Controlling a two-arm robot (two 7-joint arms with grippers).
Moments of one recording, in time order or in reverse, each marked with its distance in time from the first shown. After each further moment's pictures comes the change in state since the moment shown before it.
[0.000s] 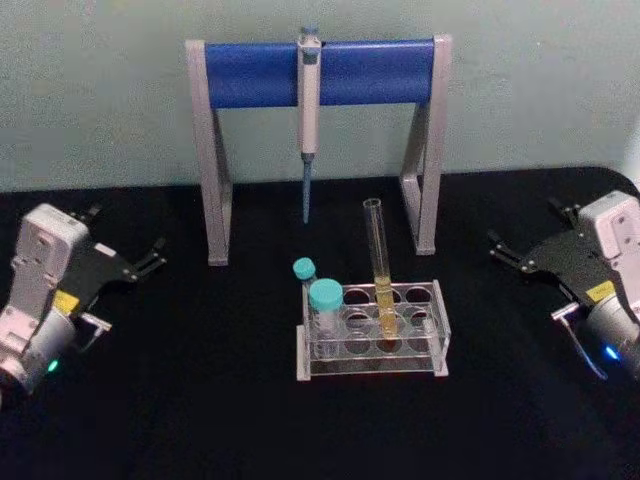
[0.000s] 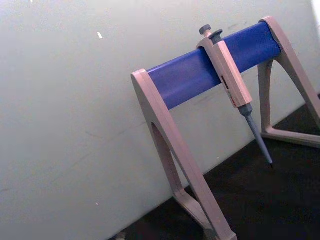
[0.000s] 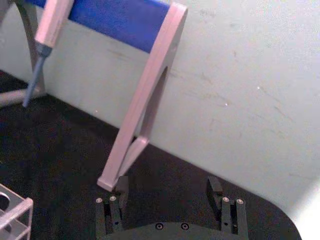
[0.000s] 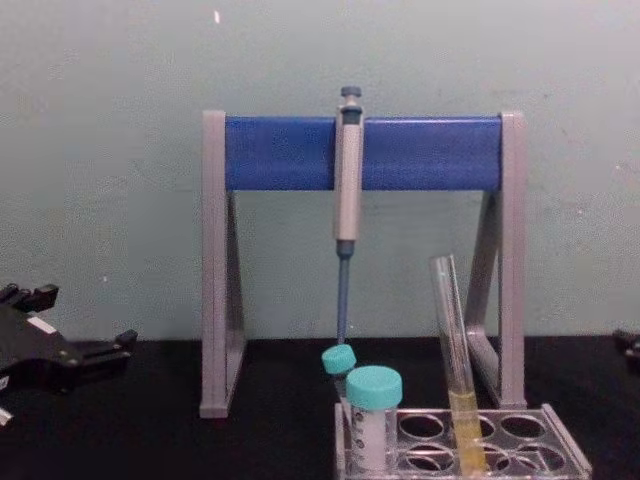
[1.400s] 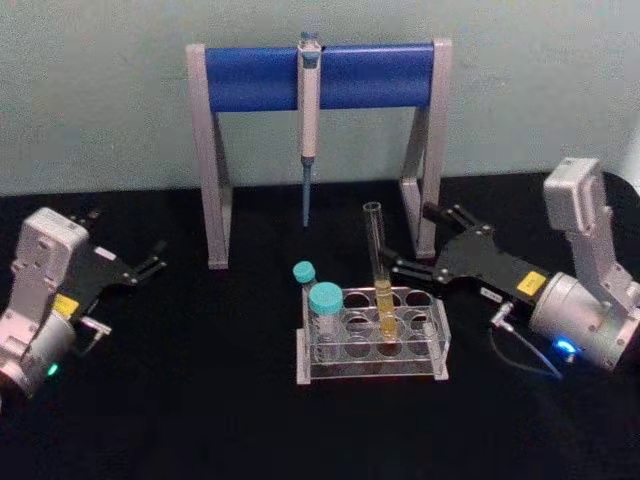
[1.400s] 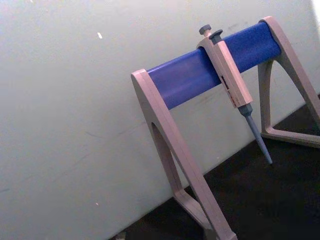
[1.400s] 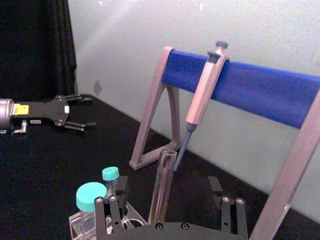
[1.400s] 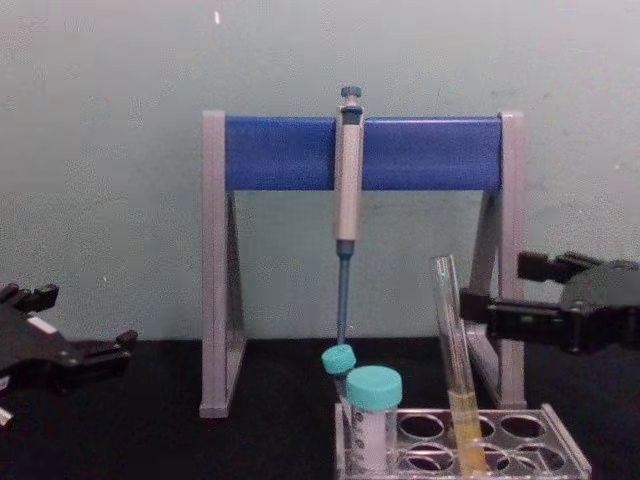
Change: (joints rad) left arm 0.000 0.000 0.000 0.000 0.000 0.000 0.000; right arm 0.030 -0.032 0.009 -0.148 0.221 0.112 0.470
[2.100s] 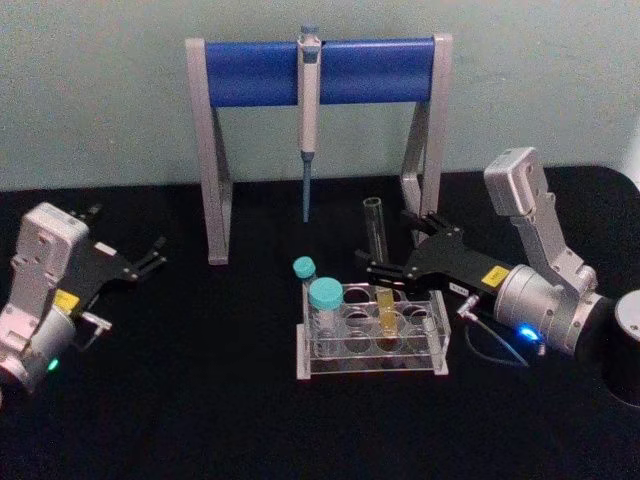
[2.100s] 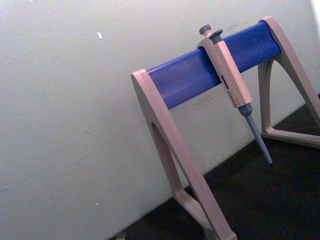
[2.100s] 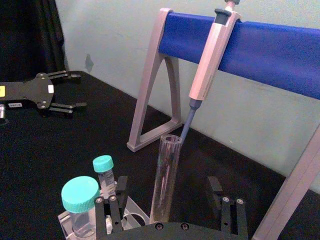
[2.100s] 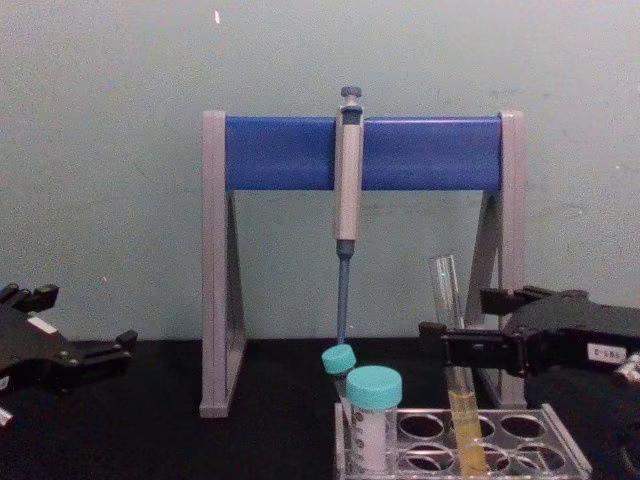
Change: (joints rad) left arm 0.000 0.000 0.000 0.000 0.000 0.000 0.000; right arm 0.058 -0.084 -0.023 0.047 -0.078 0.156 -0.032
